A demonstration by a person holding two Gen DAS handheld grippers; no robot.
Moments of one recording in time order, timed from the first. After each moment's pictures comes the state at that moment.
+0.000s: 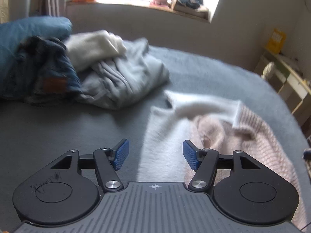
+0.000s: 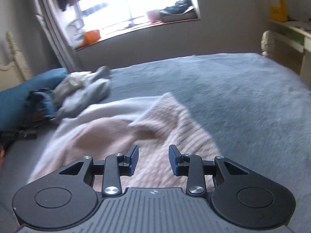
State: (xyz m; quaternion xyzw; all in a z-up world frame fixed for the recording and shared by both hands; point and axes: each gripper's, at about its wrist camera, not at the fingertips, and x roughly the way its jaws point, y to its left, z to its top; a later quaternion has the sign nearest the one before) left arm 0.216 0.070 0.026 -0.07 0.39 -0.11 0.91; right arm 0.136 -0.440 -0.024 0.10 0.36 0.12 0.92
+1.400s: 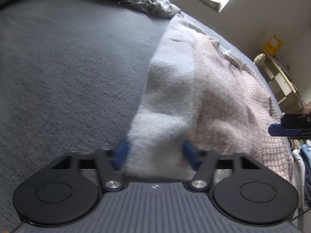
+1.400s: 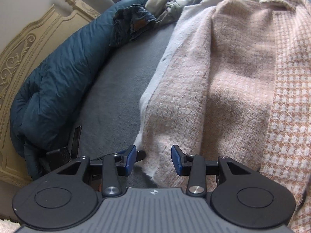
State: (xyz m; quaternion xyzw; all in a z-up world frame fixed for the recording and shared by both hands) left arm -0.024 0.120 -0.124 -0.18 0.44 -0.11 0.87; right arm 0.009 -0.198 -0.046 0.20 0.54 0.31 0.76
